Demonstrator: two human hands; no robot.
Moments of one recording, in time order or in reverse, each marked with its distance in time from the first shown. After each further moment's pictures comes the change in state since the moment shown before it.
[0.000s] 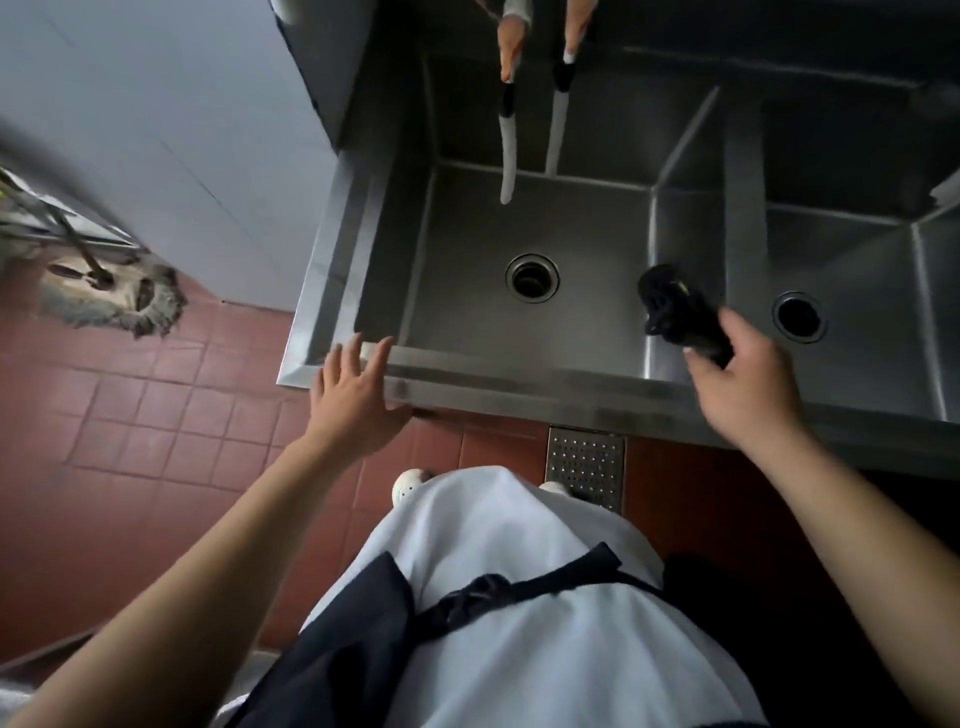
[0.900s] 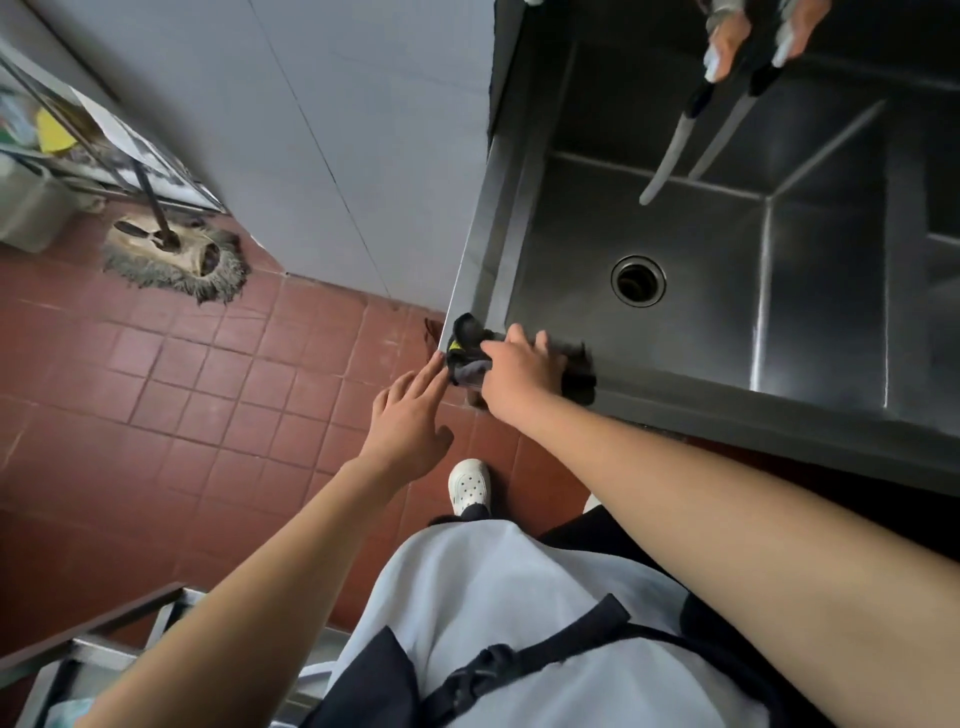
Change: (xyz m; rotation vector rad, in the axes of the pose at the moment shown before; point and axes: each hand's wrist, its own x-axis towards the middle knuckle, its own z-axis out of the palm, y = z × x) left_hand -0.001 -0.159 0.013 -0.140 -0.079 0.134; right_hand -0.042 -0.234 0.303 -0.592 -0.549 -0.086
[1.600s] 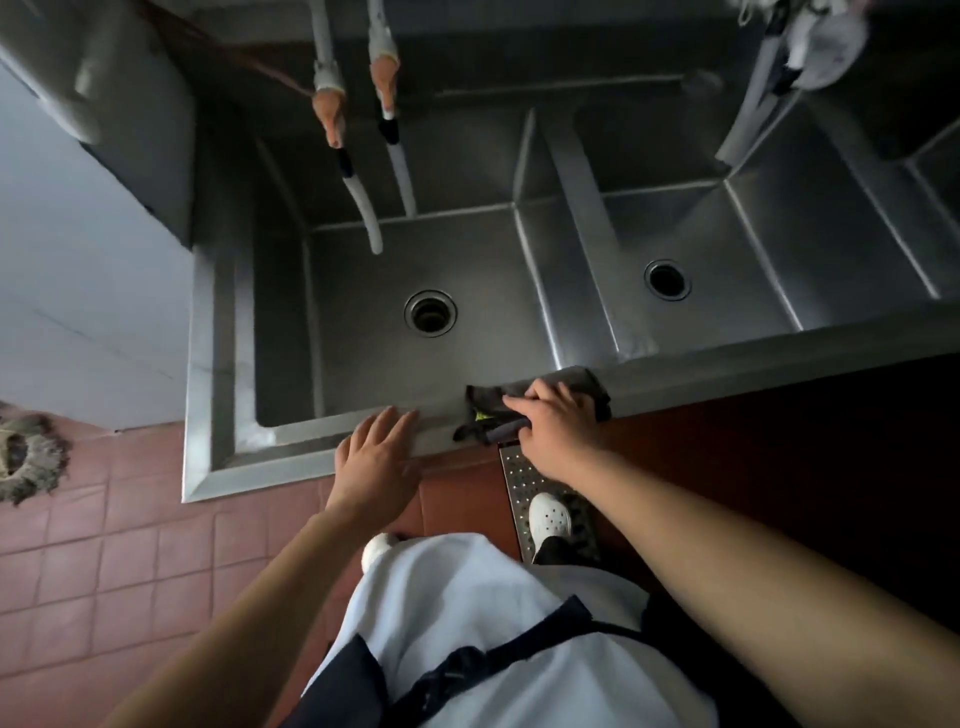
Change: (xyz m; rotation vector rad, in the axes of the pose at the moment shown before) left_hand 0.047 0.213 0.068 0.139 -0.028 0.263; right_hand -0.083 0.327 -0.001 0.201 0.205 0.157
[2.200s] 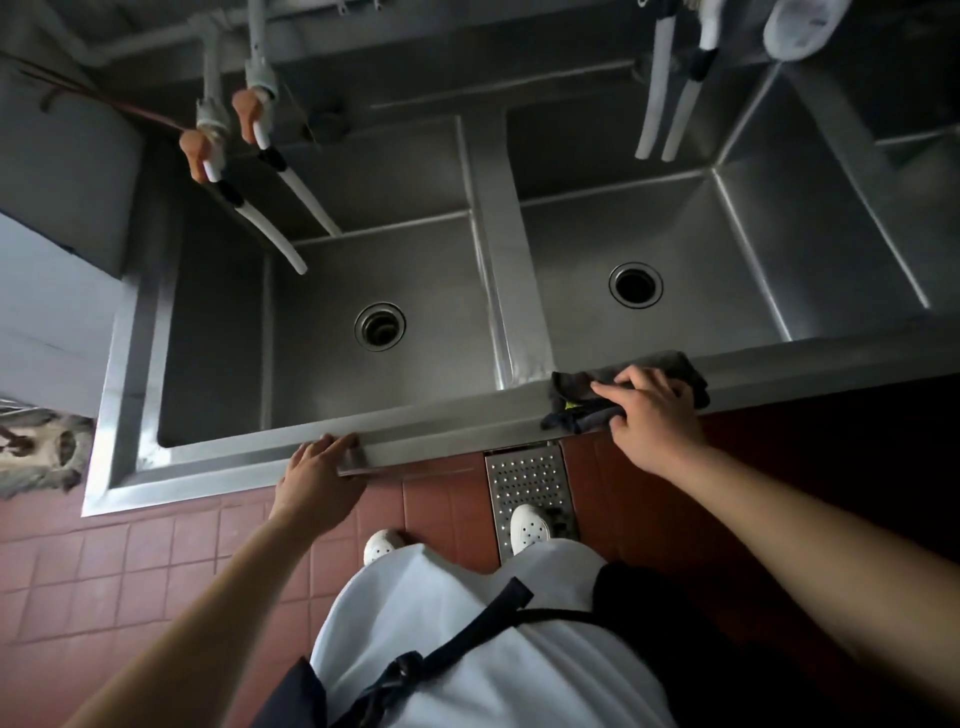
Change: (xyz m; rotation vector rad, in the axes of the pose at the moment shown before) left_hand 0.025 0.121 0.024 0.014 -0.019 -0.324; right_hand -0.001 0.266 -0.084 -0.018 0.141 -0.013
